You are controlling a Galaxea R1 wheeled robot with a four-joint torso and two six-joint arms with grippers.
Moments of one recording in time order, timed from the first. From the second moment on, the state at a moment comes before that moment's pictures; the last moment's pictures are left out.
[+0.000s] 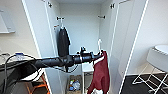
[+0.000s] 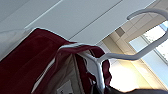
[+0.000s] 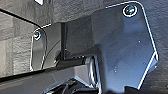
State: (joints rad) left arm 0.12 2.60 -1.32 0.64 -0.07 -1.45; right arm -1.55 3.08 -2.72 -0.17 0.10 0.18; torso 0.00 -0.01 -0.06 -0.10
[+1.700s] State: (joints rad) left arm -0.04 2.56 -1.22 0.63 -0.02 -1.45; right arm -1.55 3.08 -2.72 -0.17 0.10 0.18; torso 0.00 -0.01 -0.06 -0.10
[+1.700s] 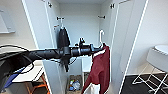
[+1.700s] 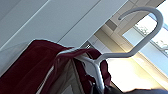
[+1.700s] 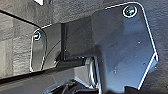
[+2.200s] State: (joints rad) left arm -0.02 2.56 -1.23 0.63 -0.02 -1.44; right arm -1.55 3.08 -2.72 -0.17 0.10 0.18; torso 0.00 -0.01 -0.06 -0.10
